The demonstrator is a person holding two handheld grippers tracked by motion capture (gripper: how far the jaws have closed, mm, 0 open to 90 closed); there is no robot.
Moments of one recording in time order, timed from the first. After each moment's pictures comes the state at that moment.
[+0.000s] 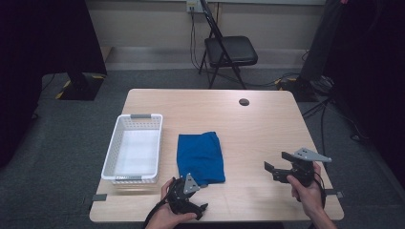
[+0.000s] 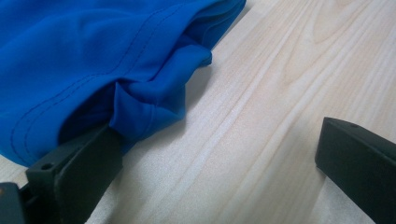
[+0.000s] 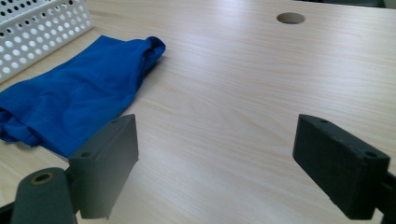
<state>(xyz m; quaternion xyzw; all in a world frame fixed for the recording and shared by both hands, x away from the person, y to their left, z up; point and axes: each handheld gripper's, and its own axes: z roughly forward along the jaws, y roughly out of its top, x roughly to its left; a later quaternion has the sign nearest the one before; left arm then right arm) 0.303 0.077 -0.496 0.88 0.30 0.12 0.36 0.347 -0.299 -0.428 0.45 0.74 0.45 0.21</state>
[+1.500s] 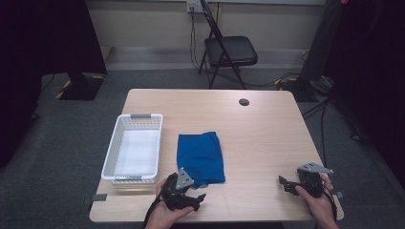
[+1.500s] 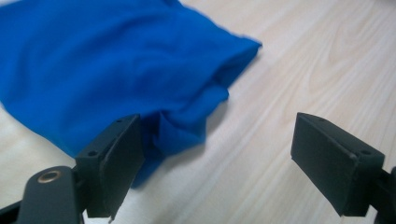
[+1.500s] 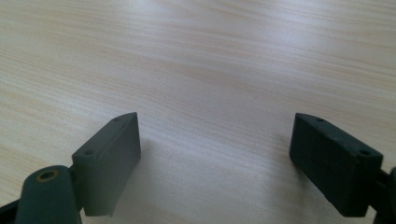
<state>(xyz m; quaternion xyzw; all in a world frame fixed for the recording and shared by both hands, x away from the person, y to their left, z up) 0.302 0.090 -0.468 0.83 0.34 0.14 0.41 0.341 -0.347 -0.493 0.52 0.75 0.32 0.24</state>
